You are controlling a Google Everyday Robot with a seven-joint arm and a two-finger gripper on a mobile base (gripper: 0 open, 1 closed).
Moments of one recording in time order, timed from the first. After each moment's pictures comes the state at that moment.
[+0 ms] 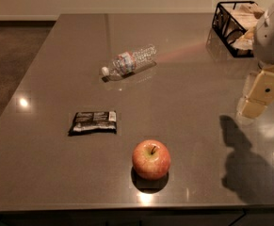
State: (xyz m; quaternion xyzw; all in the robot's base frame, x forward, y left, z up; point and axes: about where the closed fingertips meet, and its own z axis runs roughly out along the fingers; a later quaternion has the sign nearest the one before) arm 0.438 -0.217 0.976 -0.60 0.78 -0.03 0.16
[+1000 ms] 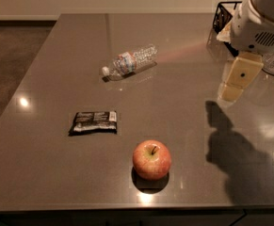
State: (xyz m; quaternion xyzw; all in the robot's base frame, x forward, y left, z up) arm 0.483 -0.202 0.970 -0.61 0.78 -0.03 0.16
